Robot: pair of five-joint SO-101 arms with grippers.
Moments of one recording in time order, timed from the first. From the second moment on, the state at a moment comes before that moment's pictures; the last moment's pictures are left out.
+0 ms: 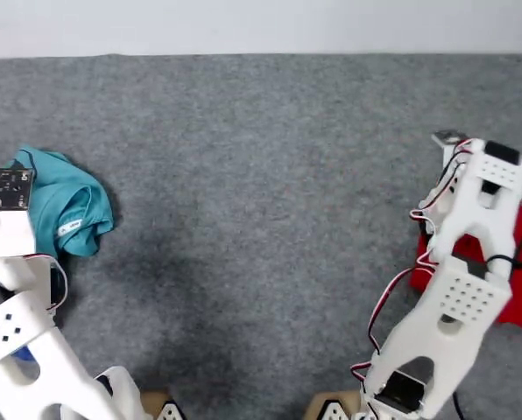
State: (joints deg) left arm -39.8 -44.1 33.9 92.5 -21.9; right arm 22.7 38.5 -27.5 89.5 29.7
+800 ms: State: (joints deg) left arm -39.9 -44.1 27.1 92.2 -24.8; right arm 18.9 9.3 -17.3 100.6 26.7
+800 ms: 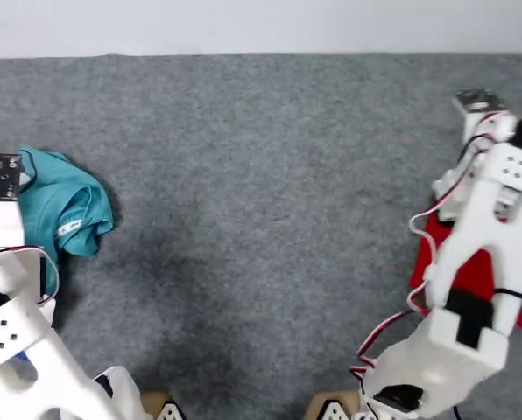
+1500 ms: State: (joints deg) left arm -53.0 -15.9 18.3 84.2 -50.6; right arm 11.3 -0.9 10.6 100.7 21.3
